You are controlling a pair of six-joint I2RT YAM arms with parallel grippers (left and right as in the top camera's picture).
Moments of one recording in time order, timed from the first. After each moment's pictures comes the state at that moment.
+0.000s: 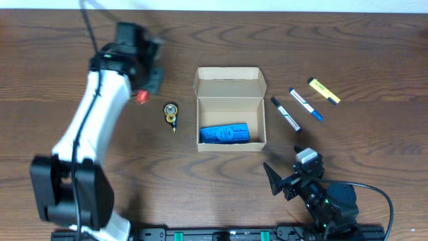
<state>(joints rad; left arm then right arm) -0.21 1.73 1.48 -0.83 0.02 0.20 0.26 0.01 0.14 -0.46 -0.26 0.02</state>
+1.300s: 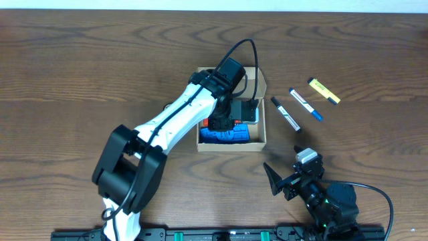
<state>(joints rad) -0.64 1.99 1.54 -0.92 0.20 0.96 0.26 0.01 0.14 -0.46 -0.26 0.02</state>
